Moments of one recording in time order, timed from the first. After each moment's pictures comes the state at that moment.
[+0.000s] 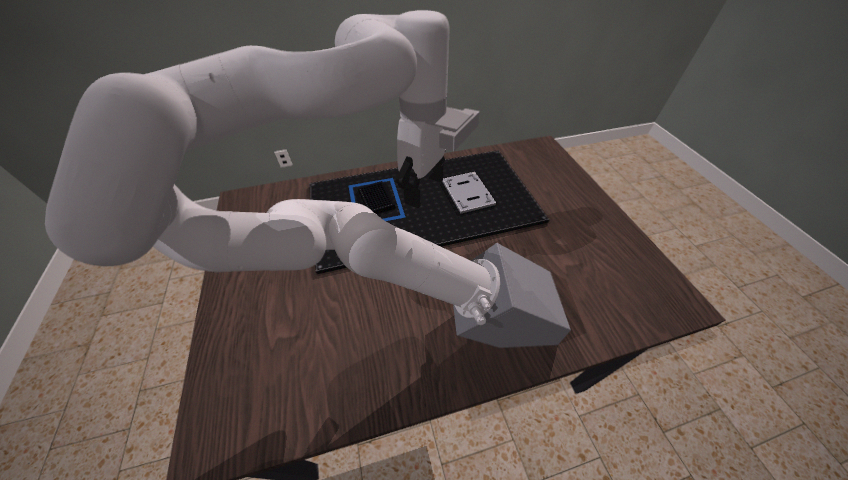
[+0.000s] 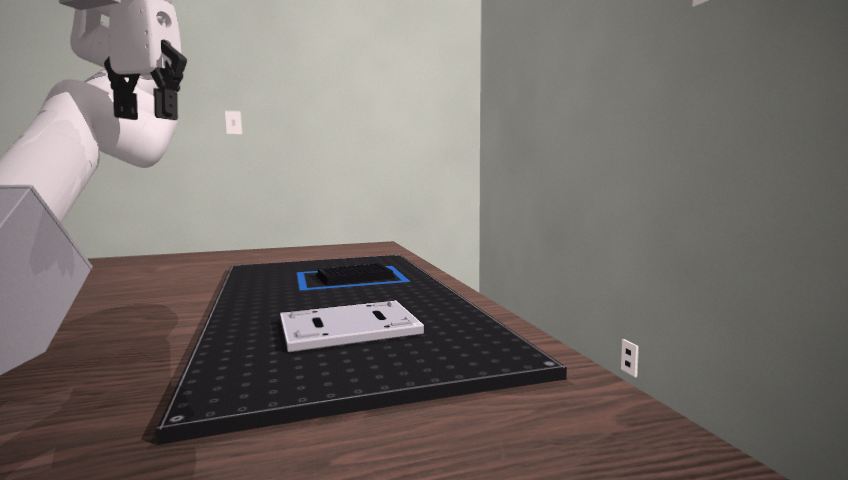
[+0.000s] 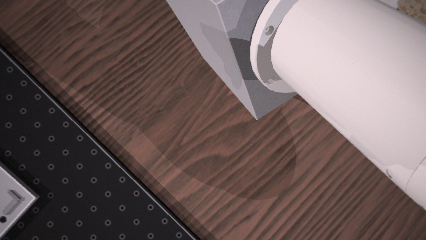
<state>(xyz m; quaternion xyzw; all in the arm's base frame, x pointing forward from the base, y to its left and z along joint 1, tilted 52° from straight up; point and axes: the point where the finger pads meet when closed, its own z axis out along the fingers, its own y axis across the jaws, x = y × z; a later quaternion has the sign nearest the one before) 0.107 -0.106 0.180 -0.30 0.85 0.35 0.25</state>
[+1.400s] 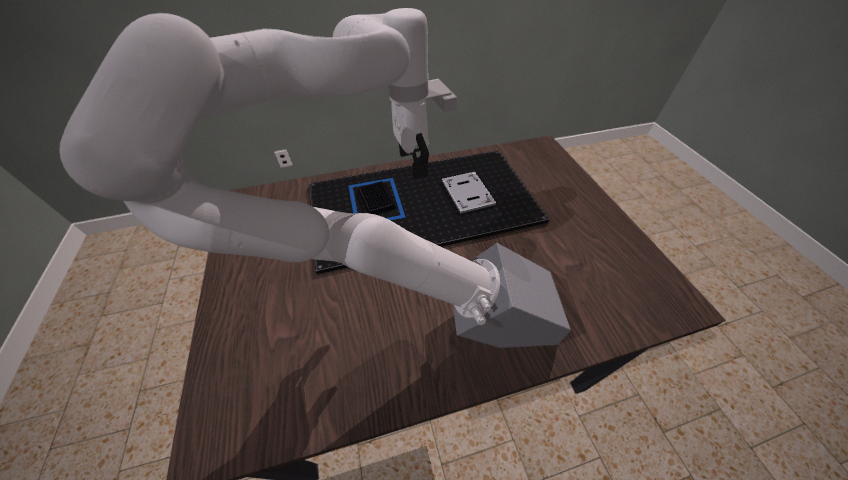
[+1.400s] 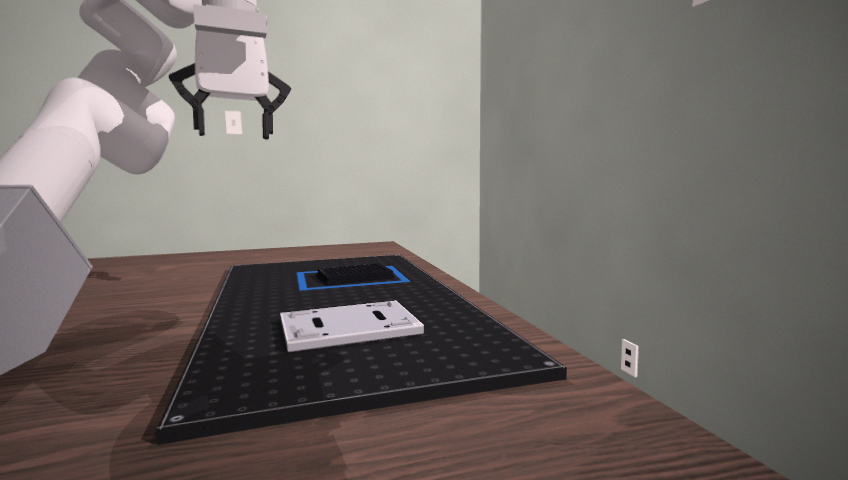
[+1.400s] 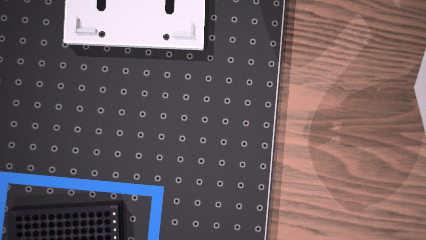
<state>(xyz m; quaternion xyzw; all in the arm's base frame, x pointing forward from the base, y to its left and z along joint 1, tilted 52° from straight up) 0.228 -0.119 0.180 -0.63 0.65 0.19 0.38</state>
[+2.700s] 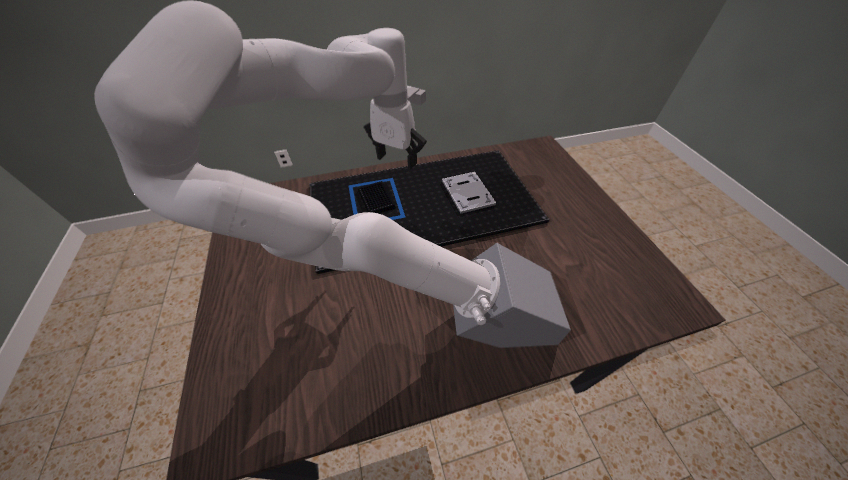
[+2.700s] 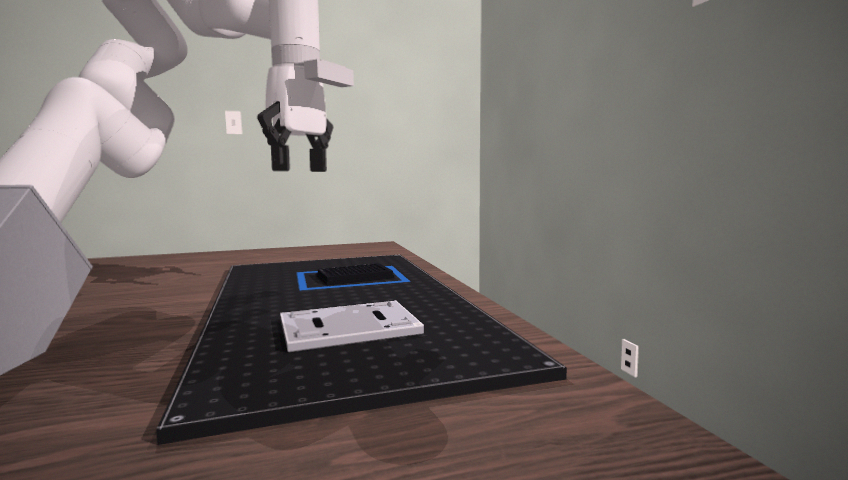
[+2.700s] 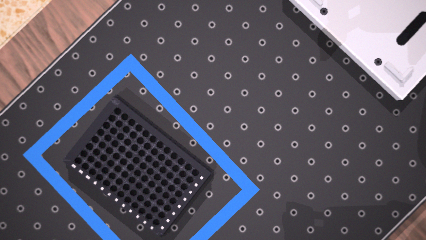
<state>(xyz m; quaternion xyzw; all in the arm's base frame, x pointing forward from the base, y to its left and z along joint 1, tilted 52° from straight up) 0.336 -0.087 0.180 -0.82 0.39 0.04 0.43</state>
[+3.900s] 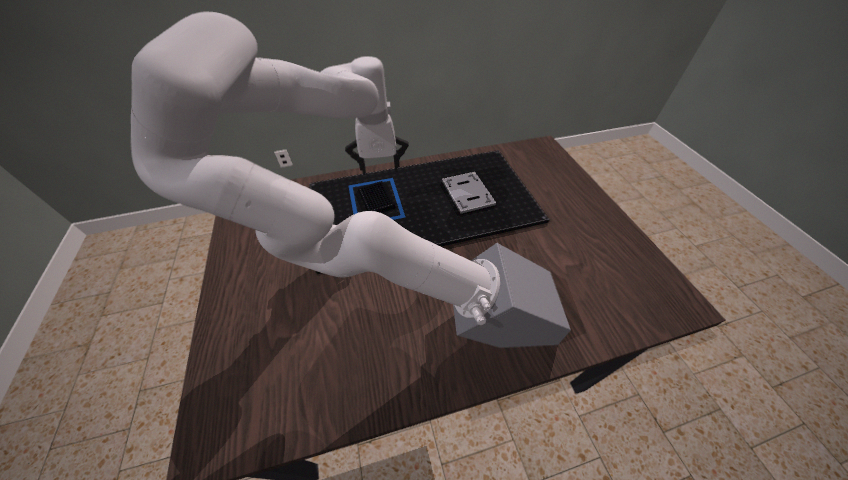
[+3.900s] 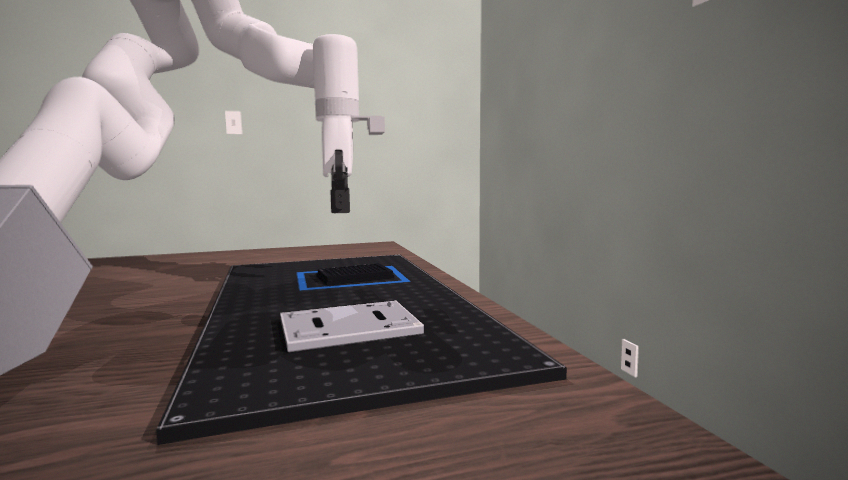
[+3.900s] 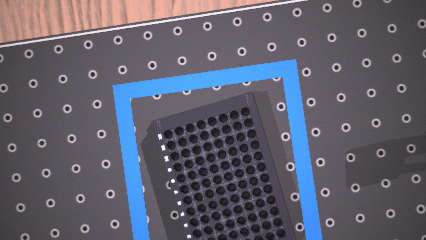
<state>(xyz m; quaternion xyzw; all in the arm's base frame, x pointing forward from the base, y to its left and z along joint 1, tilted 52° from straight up) 0.422 -0.025 0.177 -0.89 0.12 -0.10 0.42</state>
